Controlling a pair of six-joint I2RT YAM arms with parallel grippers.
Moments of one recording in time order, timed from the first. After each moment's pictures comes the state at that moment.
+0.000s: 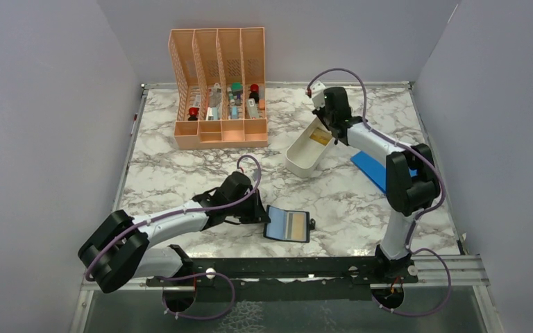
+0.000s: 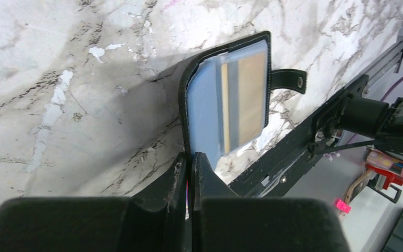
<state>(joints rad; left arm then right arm) -0.79 1.23 0.49 -0.04 0.30 -0.82 0.35 1.91 1.36 -0.04 0.27 -0.49</state>
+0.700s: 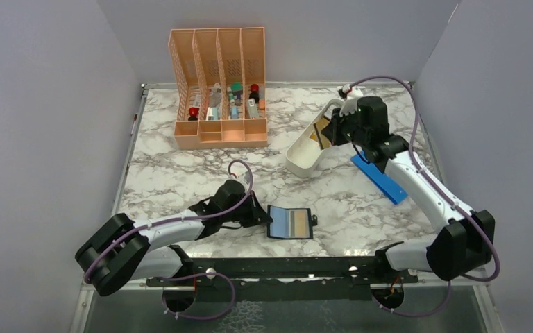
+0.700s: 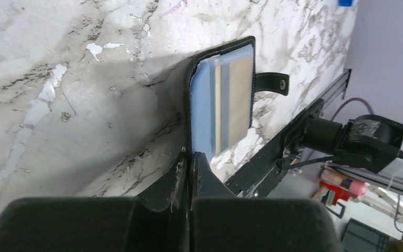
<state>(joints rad) -0.79 1.23 0.36 0.20 0.28 -0.99 0.35 1.37 1.15 -0.26 -0.13 0.08</state>
